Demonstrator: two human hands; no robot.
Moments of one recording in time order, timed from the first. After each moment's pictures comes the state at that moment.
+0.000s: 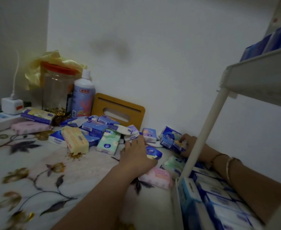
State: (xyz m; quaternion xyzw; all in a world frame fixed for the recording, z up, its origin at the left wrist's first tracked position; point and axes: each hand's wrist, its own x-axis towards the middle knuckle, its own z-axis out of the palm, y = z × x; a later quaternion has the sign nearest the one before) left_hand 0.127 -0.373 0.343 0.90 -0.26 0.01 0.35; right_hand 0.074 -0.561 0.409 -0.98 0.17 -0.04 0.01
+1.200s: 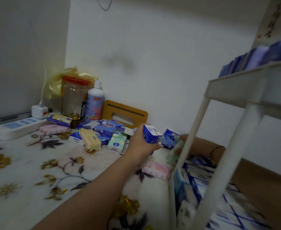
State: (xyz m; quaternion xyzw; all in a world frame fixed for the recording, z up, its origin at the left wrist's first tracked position) left_hand 0.082 -0.342 0.386 0.67 -0.27 0.00 0.69; right_hand 0.061 -0.555 0.424 -0.98 0.14 0.01 0.17
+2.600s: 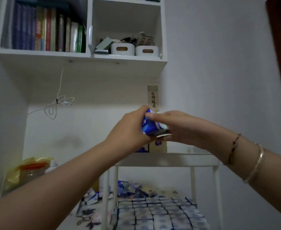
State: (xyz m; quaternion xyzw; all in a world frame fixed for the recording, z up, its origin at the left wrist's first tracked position) left_hand -0.210 -0.336 0.631 0.69 -0.55 0.32 0.36; right_hand -0.313 -0.456 0.651 -0.84 -0.04 -0.22 0.50
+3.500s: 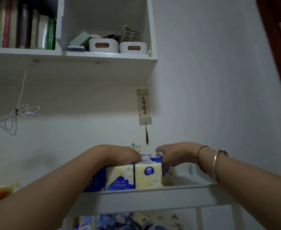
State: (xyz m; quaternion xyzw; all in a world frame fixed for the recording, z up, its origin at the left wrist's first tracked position) left_hand -0.111 -0.442 0.665 0.88 -0.46 -0.02 0.07; right_hand -0.183 -0.603 0.650 -0.96 0.20 -0.08 0.18
